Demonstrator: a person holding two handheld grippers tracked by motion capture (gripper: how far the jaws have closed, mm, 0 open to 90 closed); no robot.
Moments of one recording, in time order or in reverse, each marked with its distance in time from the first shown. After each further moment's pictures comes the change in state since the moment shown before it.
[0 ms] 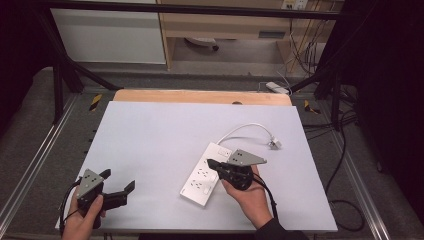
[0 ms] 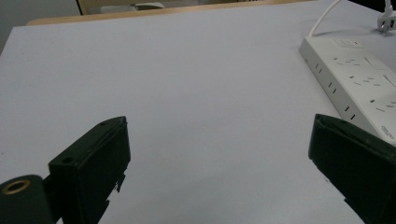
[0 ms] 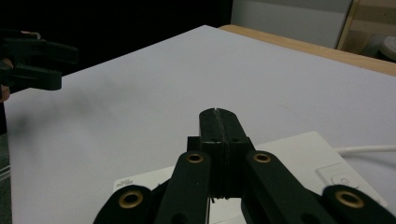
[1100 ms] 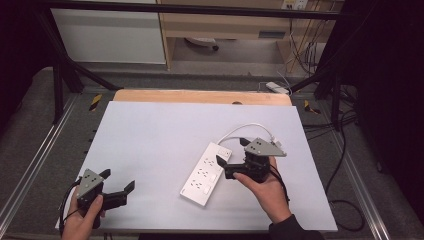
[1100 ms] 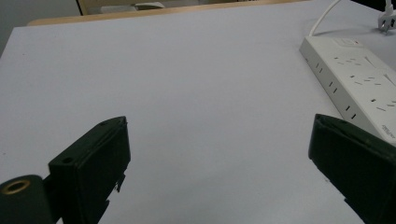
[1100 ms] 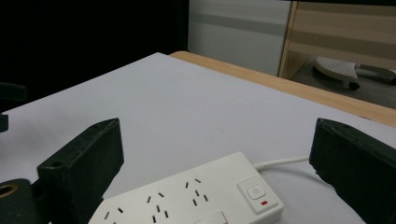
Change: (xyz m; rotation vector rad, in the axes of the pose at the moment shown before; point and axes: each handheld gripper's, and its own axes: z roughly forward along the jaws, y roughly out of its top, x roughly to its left) left arm 0.001 0.000 0.000 0.002 -0.001 0.004; right arm -0.022 0.028 -0.034 -0.073 -0.176 0.006
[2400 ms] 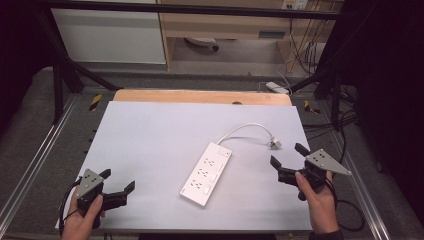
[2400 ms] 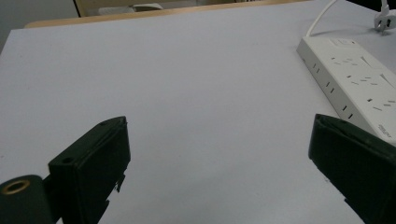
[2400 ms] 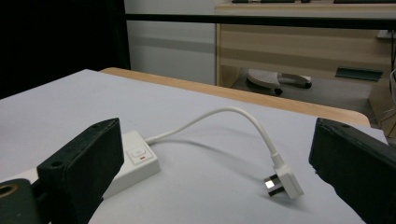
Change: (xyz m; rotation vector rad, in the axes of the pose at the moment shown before) left arm 0.000 0.001 -0.001 -0.005 -0.004 0.004; right arm -0.082 -0.041 -0.097 -0.094 -0.224 0.040
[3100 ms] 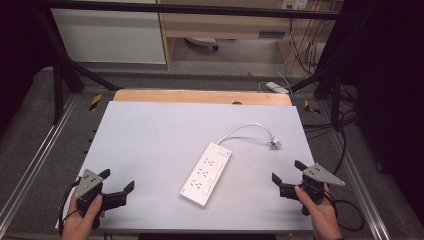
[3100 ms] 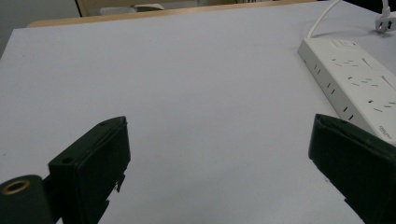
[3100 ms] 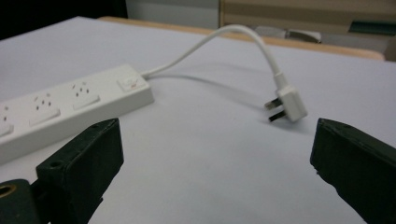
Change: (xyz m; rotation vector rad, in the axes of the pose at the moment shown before) left arm 0.000 0.000 -0.001 -0.004 0.002 -0.007; right arm -0.009 -0.055 -0.002 0.168 0.030 0.017
